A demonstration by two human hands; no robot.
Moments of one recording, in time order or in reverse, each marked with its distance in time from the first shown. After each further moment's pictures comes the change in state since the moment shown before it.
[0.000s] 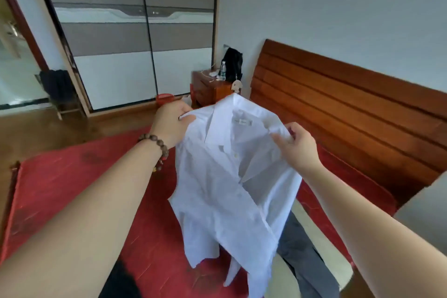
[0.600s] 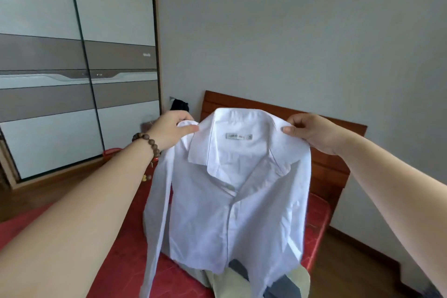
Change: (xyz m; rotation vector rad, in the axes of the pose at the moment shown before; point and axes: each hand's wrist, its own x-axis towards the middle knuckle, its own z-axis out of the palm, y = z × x) left_hand -0.002 0.153 -0.031 -0.205 -0.268 0.304; right_hand -0.051 -0.074 -0.238 0.087 -0.230 0.004
